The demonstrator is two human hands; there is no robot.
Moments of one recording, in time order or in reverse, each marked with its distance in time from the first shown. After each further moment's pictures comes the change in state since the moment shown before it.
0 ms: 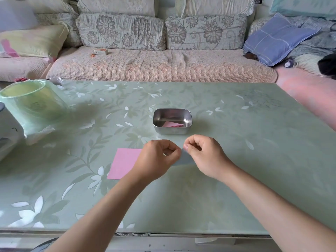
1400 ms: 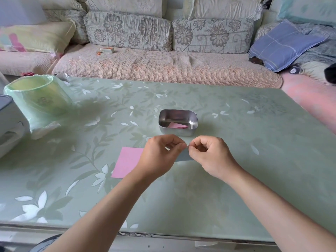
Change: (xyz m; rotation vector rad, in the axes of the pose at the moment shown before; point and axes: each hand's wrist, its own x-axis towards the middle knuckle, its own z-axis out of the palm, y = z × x) left_hand 0.004 0.003 -0.009 -0.104 0.088 0.104; right_hand 0.000 -0.012 -0.001 0.065 0.028 0.013
